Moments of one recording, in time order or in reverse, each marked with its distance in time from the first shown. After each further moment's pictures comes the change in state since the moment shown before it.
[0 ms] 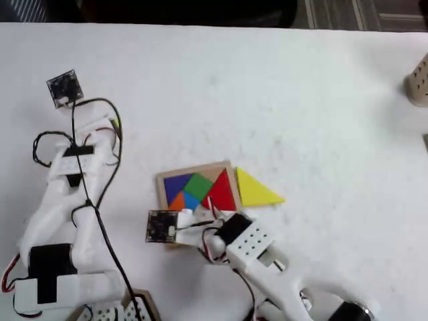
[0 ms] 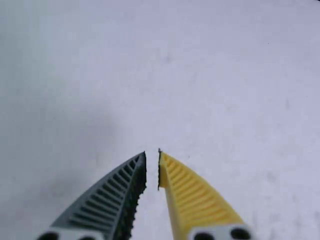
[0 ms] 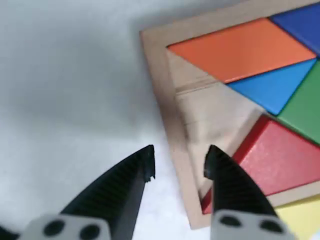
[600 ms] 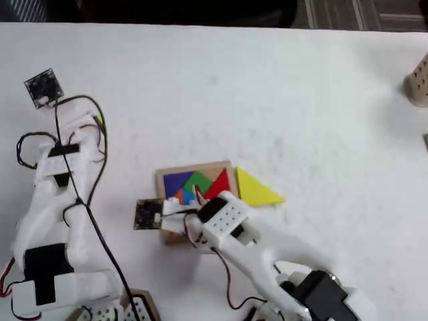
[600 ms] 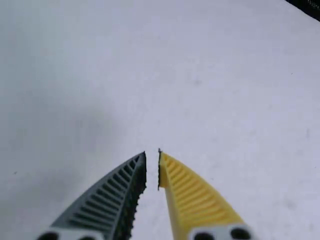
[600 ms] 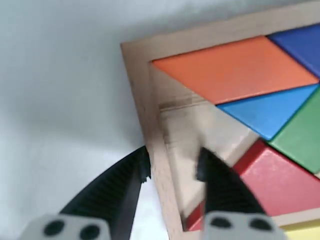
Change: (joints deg) left arm -4.8 0.0 -1.8 0.0 0.0; right arm -0.1 19.5 -12.5 -1.4 0.2
